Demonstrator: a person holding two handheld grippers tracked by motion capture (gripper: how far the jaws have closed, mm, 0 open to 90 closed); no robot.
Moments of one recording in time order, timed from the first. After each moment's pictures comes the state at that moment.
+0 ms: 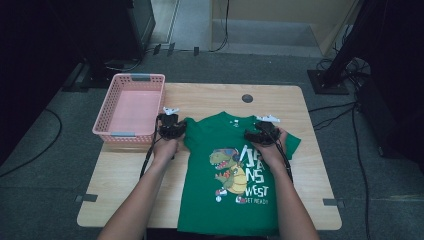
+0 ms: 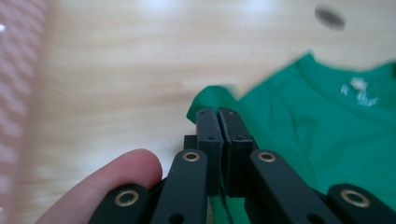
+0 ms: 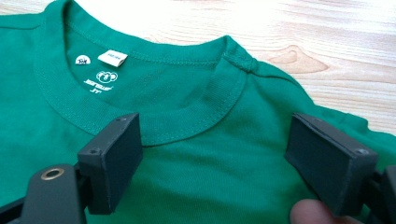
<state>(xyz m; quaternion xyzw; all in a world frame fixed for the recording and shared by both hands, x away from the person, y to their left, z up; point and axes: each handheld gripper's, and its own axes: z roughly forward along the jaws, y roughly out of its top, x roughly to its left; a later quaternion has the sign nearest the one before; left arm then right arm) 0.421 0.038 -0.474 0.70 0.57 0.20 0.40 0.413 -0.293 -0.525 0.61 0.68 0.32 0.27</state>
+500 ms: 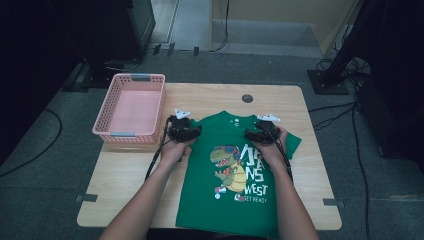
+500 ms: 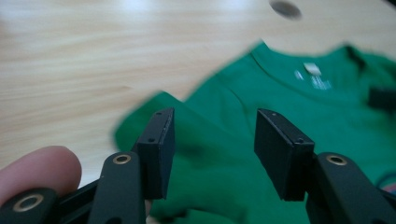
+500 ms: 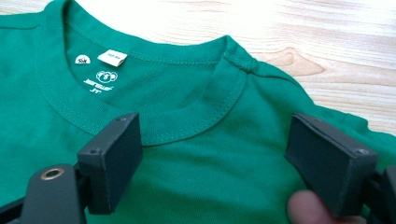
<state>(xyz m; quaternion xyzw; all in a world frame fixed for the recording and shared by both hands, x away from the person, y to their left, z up) 0.414 0.000 -0.492 0.75 0.50 0.17 0.40 0.416 -0.295 -0.525 0.61 0.68 0.32 0.27</state>
